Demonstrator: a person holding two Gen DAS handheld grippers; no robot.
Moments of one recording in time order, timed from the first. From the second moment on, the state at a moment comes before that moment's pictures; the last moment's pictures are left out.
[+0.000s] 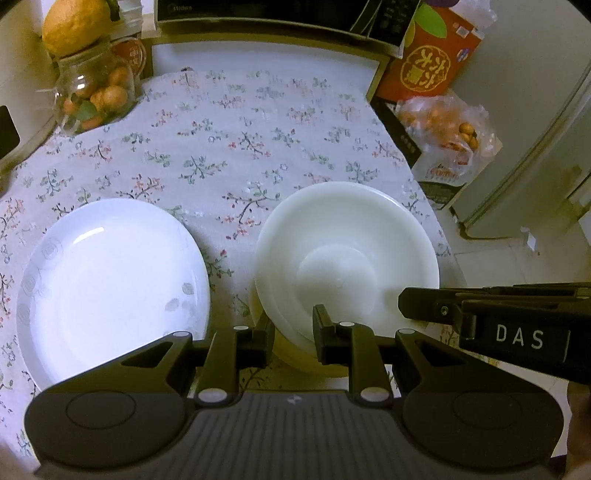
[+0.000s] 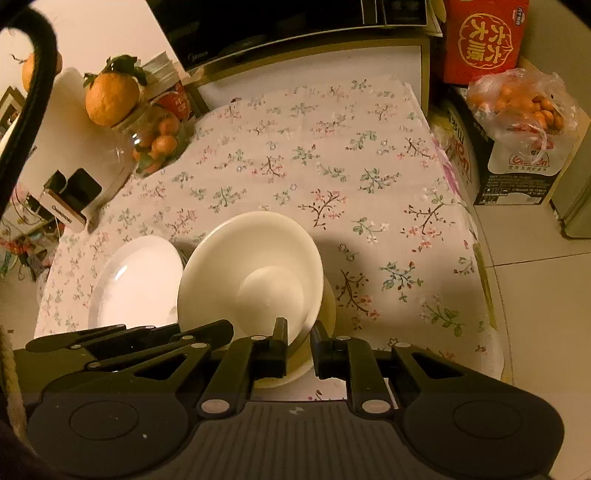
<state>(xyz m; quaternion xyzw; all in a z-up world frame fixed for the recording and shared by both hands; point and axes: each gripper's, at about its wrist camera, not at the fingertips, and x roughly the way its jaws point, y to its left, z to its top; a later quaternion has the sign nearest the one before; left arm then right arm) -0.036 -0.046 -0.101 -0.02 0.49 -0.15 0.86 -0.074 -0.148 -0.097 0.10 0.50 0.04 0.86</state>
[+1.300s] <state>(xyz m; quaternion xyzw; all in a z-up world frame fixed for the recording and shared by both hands) -0.034 -0.048 -0.104 -0.01 0.50 -0.14 0.85 -0.071 -0.147 -0.108 0.08 0.52 0.04 0.85</state>
